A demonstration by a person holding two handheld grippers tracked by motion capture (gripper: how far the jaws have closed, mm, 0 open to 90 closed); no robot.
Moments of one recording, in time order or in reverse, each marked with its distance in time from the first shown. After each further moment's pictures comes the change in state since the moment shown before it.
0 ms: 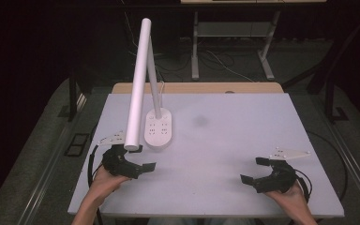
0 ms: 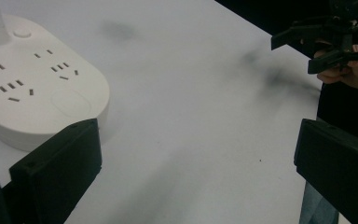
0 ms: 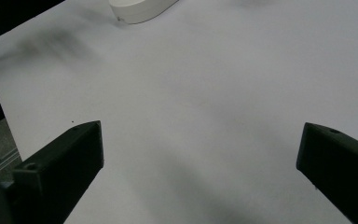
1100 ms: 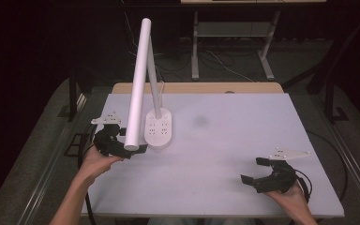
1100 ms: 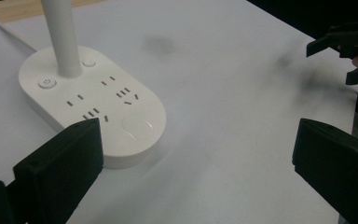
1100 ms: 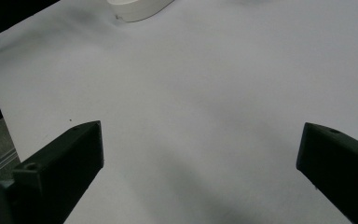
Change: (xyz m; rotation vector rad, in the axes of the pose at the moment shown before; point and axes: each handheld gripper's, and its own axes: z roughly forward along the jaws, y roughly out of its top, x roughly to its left) left arm 0.029 0.043 -0.017 0.052 0.087 0.040; right arm -0.002 -0.001 0.001 0.002 -0.004 -0.004
